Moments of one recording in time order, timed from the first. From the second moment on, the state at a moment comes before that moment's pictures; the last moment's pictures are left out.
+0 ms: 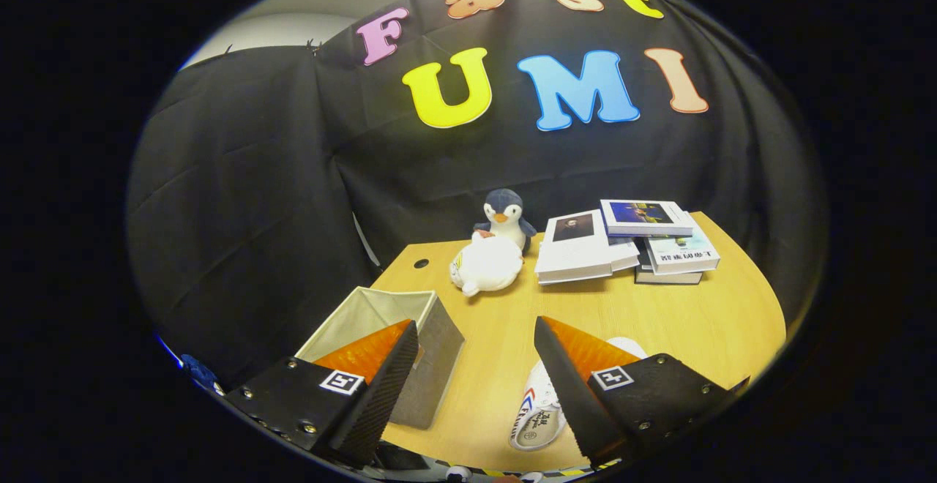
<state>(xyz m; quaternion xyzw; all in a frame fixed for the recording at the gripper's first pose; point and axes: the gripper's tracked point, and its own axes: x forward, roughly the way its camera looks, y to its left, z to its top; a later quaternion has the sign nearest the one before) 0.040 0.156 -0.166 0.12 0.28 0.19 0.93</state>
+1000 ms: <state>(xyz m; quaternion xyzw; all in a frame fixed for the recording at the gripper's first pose) 0.021 0.103 -0.317 0.08 0.43 0.16 0.89</state>
